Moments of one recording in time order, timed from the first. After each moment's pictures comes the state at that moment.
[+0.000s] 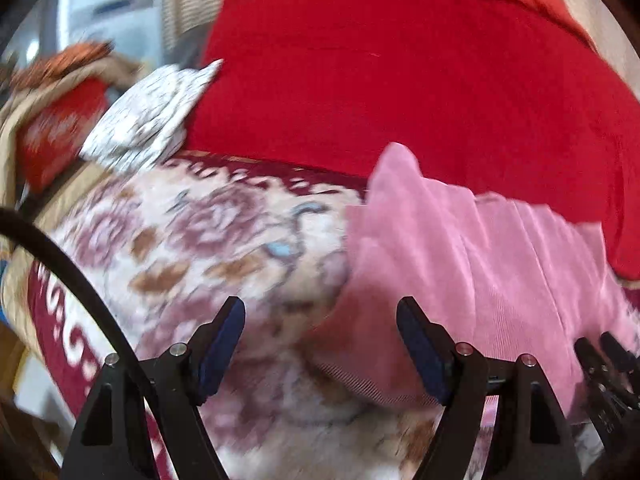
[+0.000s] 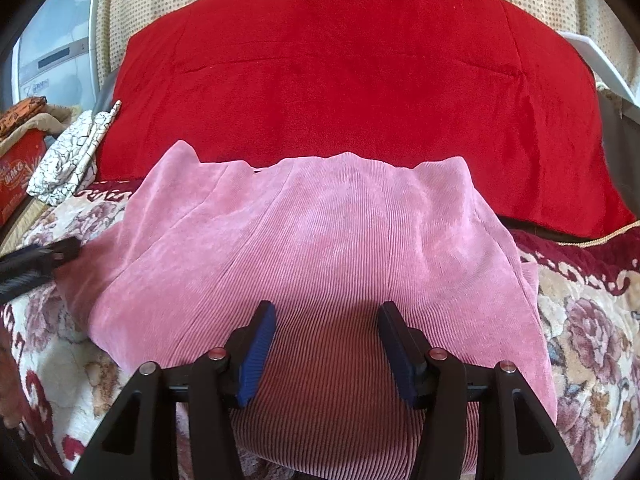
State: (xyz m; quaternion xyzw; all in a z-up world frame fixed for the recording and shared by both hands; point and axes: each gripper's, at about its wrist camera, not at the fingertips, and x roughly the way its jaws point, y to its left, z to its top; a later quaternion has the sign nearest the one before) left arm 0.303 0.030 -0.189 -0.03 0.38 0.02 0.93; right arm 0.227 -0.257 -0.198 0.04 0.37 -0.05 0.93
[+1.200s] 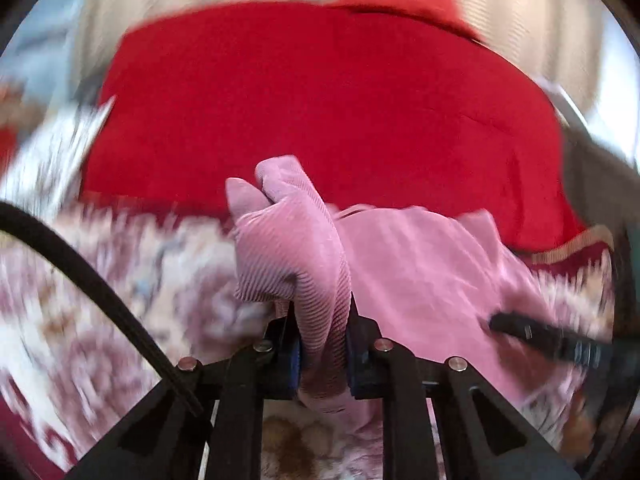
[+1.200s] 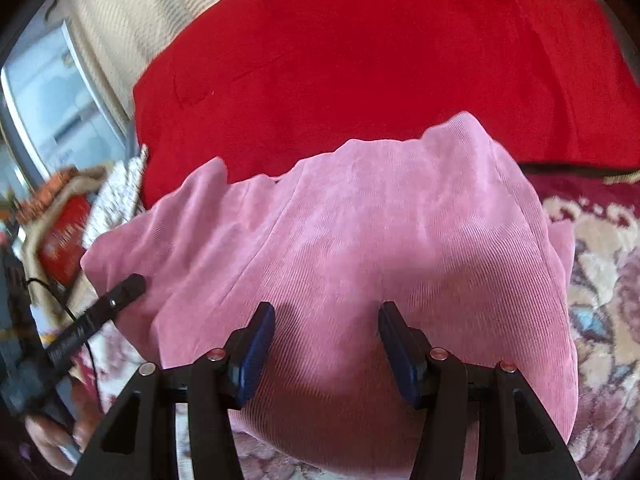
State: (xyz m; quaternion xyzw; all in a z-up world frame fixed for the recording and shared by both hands) left arm 0.289 -0.069 -0.172 0.02 0.30 -0.19 0.93; right arm 0.223 -0.322 -0.194 0.23 0.38 0.06 0.89
